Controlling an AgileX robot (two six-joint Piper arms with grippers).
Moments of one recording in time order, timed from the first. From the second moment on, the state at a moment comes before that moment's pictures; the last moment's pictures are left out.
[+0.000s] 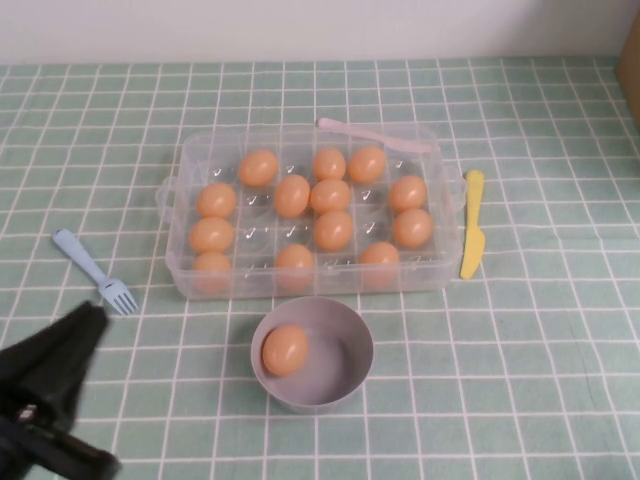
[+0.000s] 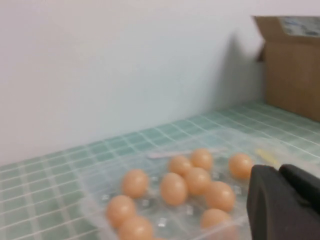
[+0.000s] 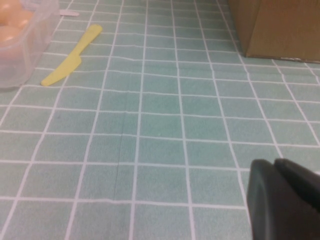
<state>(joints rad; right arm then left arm) -0.03 -0.01 0.03 0.12 0.37 -0.13 -0.68 0.58 -0.10 -0.34 -0.49 0.36</state>
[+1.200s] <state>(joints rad) -0.03 -0.01 0.03 0.12 0.37 -0.13 -0.10 -0.01 0.03 0.00 0.36 -0.01</state>
